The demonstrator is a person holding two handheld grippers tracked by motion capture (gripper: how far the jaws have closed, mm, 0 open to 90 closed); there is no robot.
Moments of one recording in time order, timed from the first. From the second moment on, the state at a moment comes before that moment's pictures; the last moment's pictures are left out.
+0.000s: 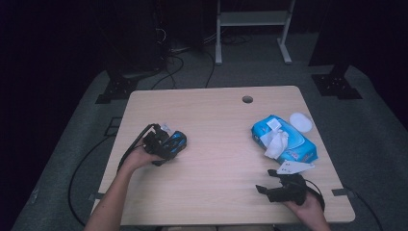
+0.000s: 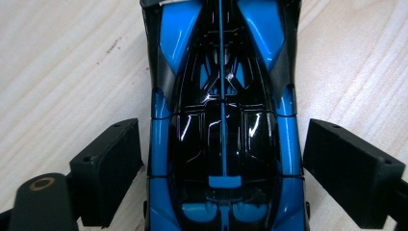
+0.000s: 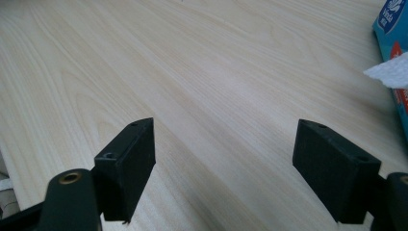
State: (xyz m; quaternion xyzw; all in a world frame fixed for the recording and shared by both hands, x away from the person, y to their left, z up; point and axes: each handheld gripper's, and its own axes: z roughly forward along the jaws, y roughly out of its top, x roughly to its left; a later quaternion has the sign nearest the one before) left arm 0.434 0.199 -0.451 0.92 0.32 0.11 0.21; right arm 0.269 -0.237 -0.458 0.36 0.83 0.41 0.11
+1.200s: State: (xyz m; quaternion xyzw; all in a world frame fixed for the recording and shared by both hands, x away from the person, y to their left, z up) left arm 0.438 0.207 -0.449 0.92 0.32 0.07 0.20; right arm 0.271 -0.239 -0.460 0.36 0.83 0.41 0.11
